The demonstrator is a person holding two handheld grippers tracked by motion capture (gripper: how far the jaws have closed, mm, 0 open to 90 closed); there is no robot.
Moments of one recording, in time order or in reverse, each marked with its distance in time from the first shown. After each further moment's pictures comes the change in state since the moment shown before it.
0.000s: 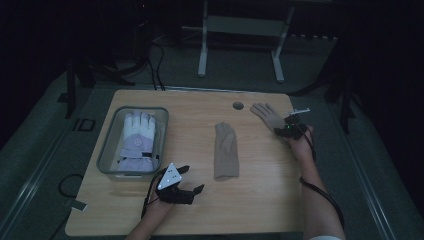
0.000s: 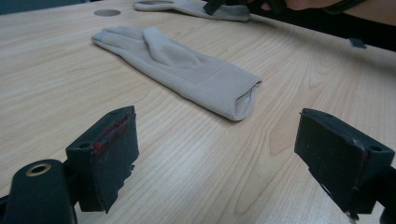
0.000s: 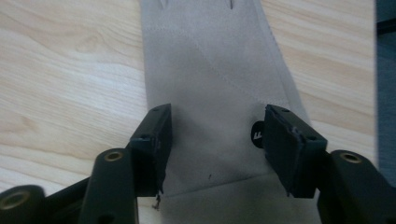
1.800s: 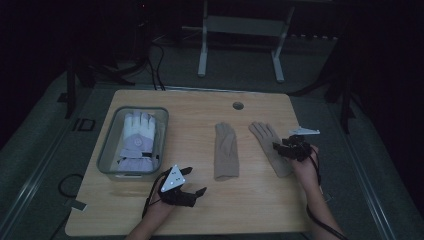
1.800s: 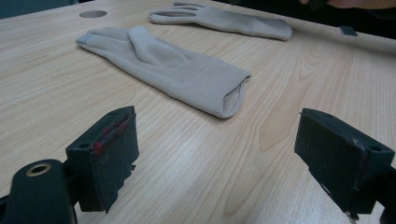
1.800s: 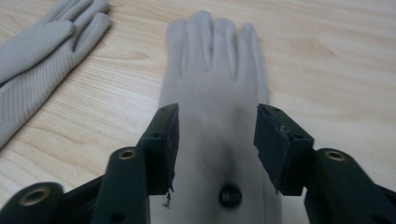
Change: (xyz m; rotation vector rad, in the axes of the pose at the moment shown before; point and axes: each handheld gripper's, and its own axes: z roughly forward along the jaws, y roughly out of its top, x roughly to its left) left arm -0.005 0.001 0.003 0.016 -0.030 0.038; right arm 0.048 -0.055 -0.073 -0.146 0.115 -0.039
